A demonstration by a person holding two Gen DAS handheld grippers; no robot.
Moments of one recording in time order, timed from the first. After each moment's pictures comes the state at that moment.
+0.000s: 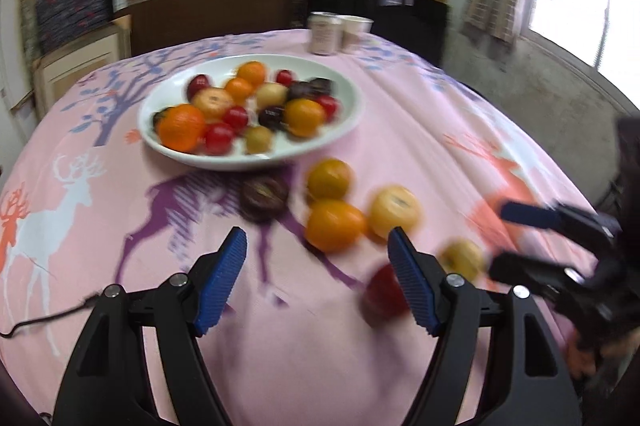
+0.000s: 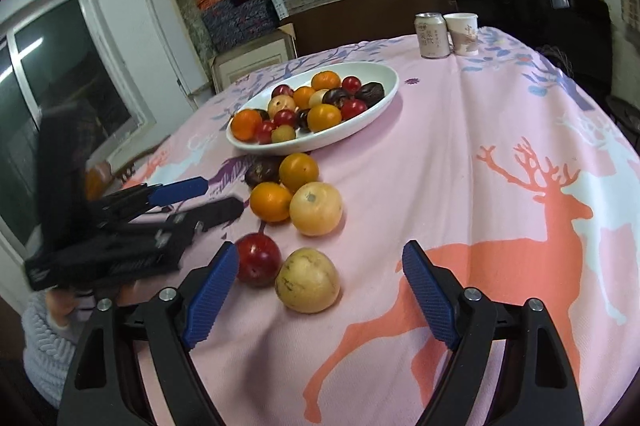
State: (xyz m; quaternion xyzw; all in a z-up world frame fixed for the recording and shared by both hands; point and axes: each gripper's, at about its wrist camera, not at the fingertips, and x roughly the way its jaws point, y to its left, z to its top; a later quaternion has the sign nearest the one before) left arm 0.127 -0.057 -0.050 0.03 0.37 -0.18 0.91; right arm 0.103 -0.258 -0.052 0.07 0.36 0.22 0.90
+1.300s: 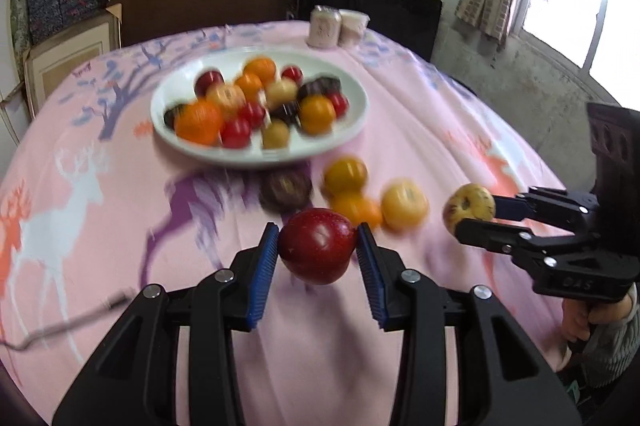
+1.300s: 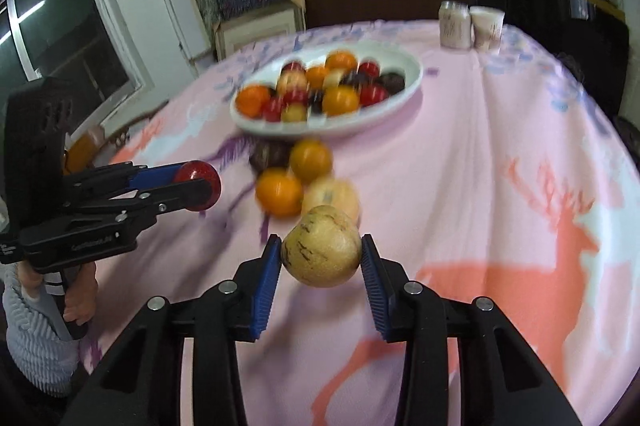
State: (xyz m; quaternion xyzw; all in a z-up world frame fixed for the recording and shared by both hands) left arm 0.149 -0.023 -0.031 0.01 0.39 -0.18 0.90; right arm 0.128 -0.235 -0.041 0.03 0.40 0.23 0.89
